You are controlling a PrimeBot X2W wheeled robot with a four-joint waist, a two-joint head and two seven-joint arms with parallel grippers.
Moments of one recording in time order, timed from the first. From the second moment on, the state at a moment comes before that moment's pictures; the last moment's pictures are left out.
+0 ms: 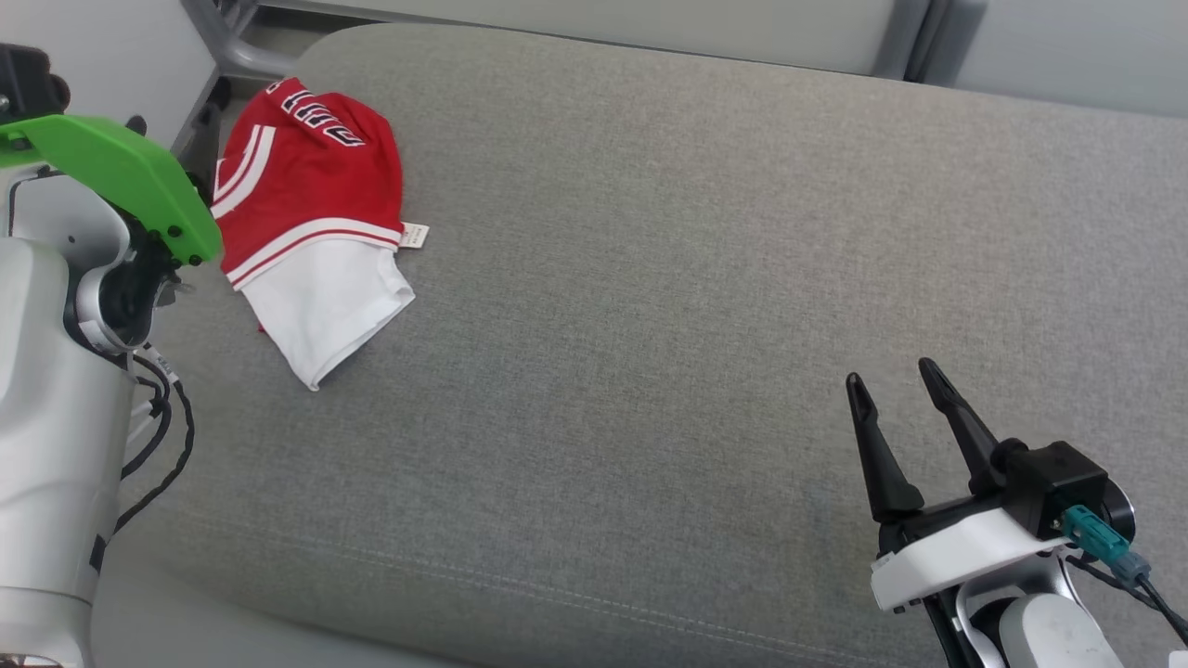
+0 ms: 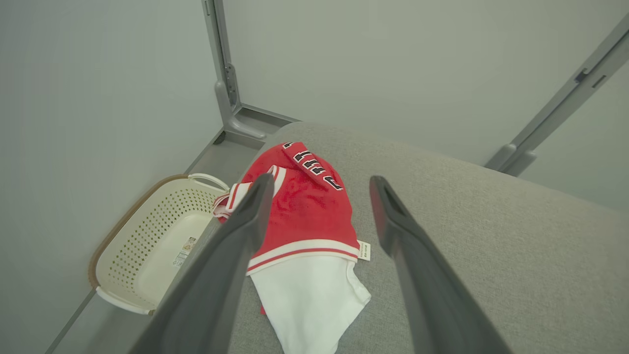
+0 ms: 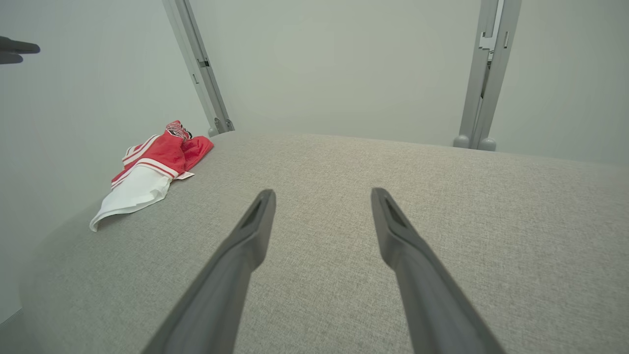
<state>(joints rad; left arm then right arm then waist) -0.89 0.38 -0.33 0.66 -0.73 0.00 0.31 -0.02 -0.10 0.12 -0.04 0.18 0.13 -0.14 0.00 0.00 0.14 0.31</state>
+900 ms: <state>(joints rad) -0.96 0.32 -0.29 1.21 -0.88 -0.11 0.35 -0.11 -0.18 0.10 -0.12 0.18 0.13 -0.09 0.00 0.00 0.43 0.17</state>
